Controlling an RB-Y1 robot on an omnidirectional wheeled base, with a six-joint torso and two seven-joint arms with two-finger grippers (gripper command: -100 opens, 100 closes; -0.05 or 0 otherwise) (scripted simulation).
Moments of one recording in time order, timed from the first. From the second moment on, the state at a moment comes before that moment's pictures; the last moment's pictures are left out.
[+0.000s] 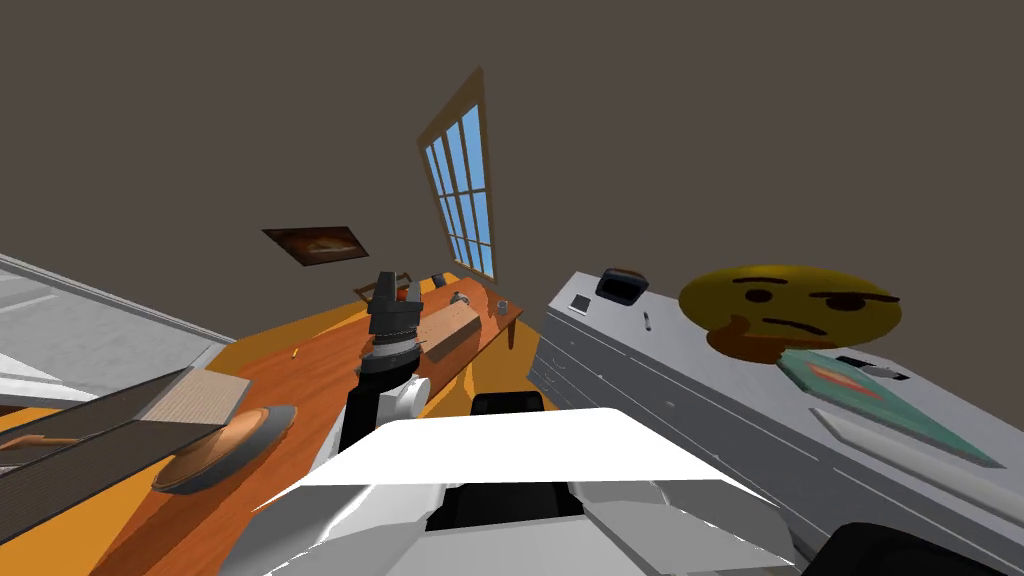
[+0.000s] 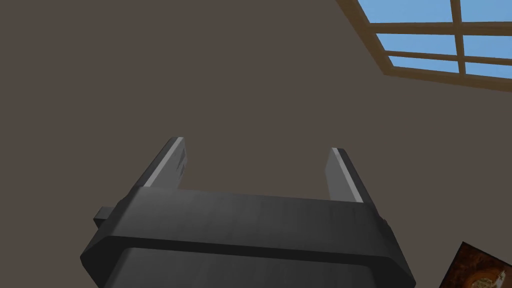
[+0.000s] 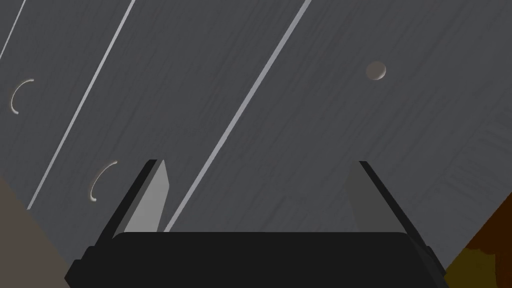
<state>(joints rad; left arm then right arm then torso) 0.49 0.05 -0.04 -2.34 -0.01 -0.50 -0.13 1.39 -0.67 -0.18 -1.39 -0.11 -0.80 -0.44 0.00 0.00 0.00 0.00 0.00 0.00</state>
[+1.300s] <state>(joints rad) 0.49 0.05 -0.04 -2.34 -0.01 -0.50 -0.13 1.71 -0.85 -0.30 -1.08 -0.05 -0.86 -0.57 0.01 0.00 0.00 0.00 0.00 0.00</state>
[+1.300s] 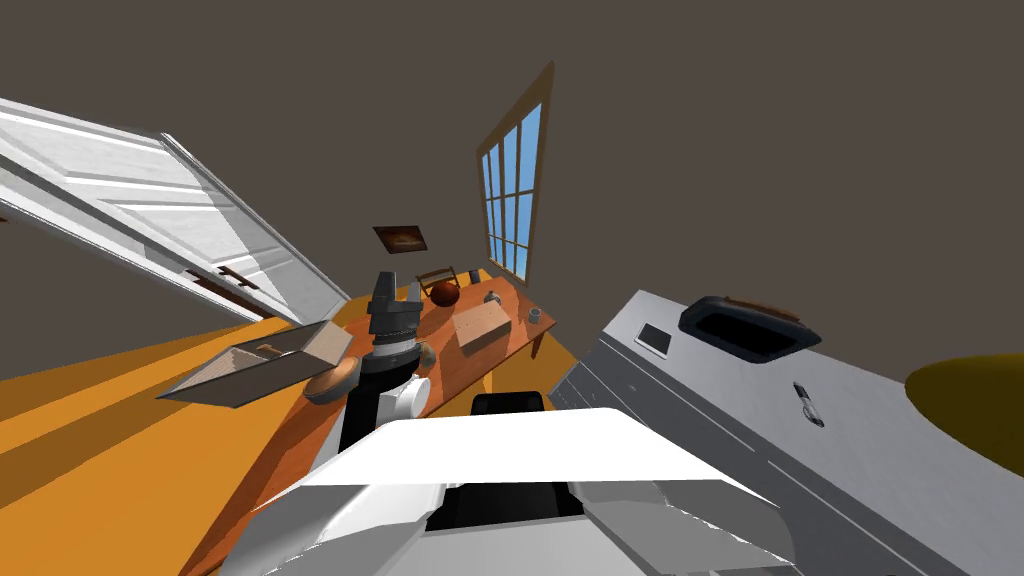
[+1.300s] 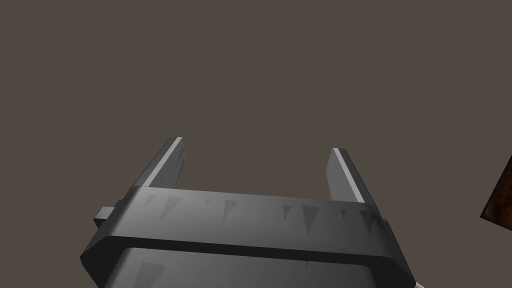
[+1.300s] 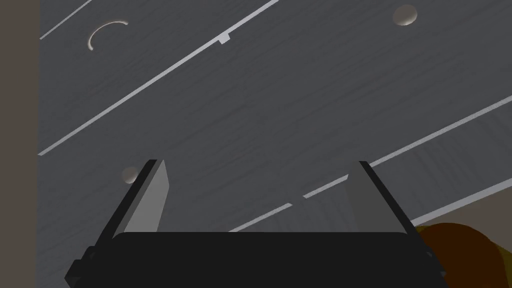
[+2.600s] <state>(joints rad) 0.49 0.05 -0.04 -2.34 -0.01 -0.50 -0.13 1.78 -1.04 -0.43 -0.90 0.11 -0.88 -0.66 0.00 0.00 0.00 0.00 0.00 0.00</state>
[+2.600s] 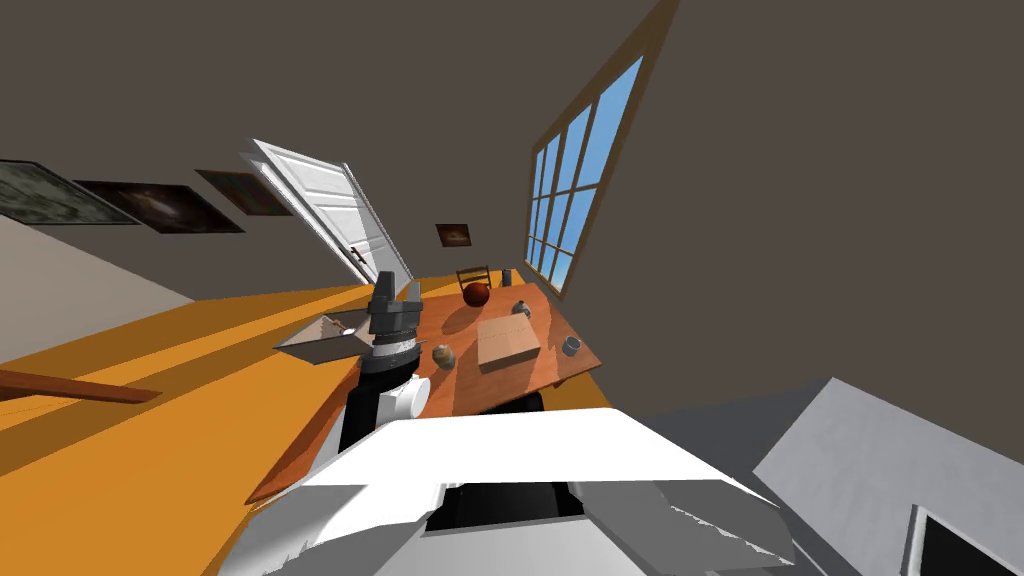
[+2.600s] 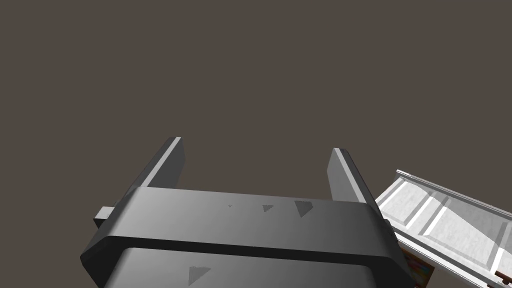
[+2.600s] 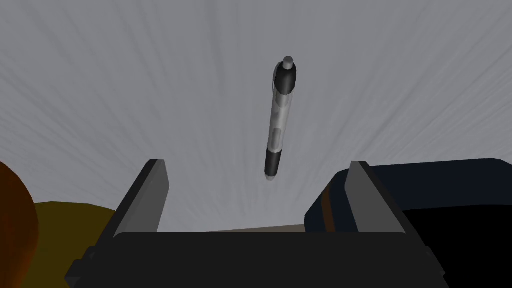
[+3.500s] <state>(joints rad) 0.49 0.05 -0.04 -2.34 -0.01 -0.50 -0.13 1.73 -1.06 -0.38 -0.88 0.11 -0.82 -0.72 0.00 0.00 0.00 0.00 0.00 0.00</state>
